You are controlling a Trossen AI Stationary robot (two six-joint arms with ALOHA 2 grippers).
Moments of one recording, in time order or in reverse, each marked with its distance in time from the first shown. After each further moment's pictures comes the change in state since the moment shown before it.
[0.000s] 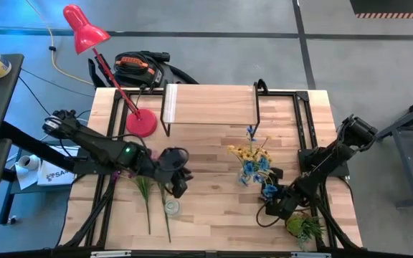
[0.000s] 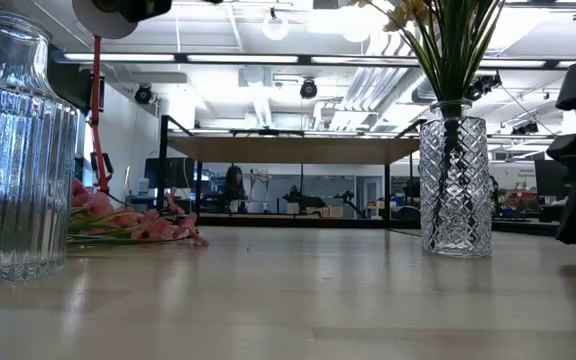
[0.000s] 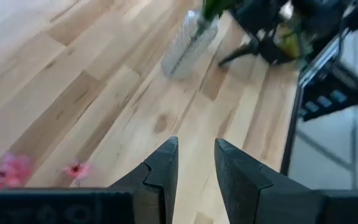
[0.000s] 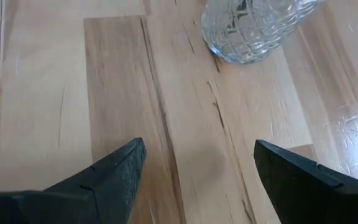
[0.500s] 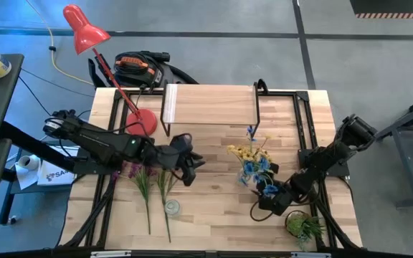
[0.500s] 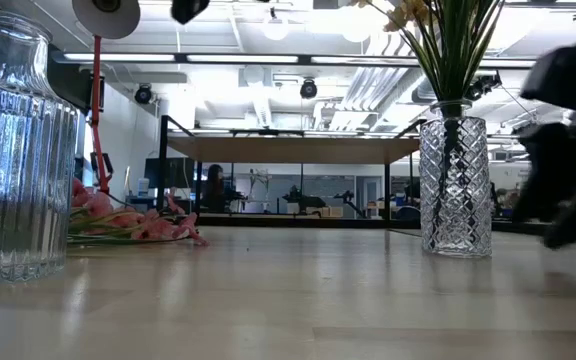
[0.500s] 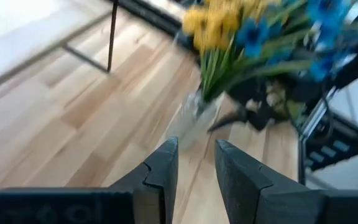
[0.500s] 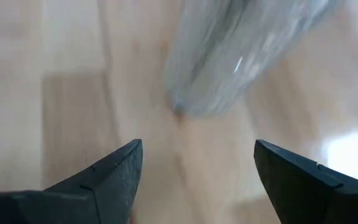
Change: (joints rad) left arm 0.105 0.009 -0.001 0.189 -0.062 0.217; right arm -0.081 0.001 0.000 0.064 0.115 -0.101
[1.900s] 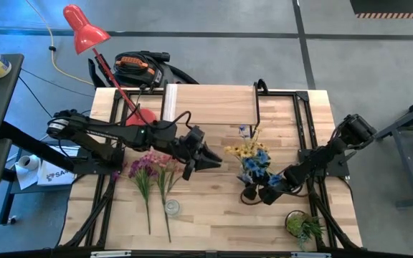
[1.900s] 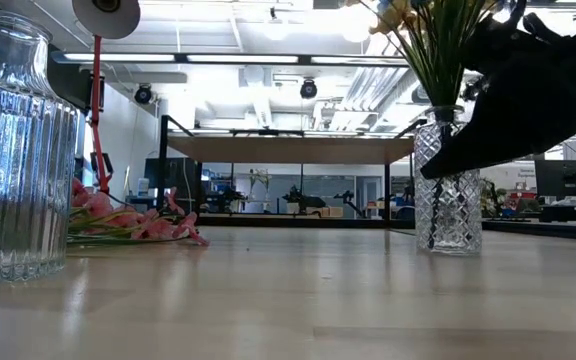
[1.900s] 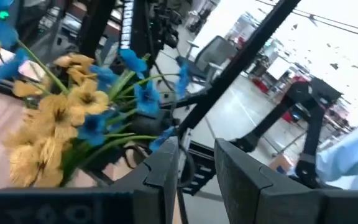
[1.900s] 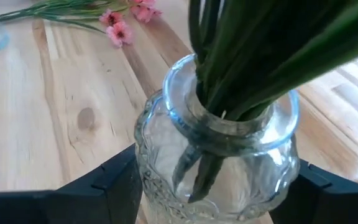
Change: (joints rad) left arm 0.169 0.041 0.000 0.530 0.547 0.120; right arm -0.161 -0.001 0.001 0.299 0.171 -0.066
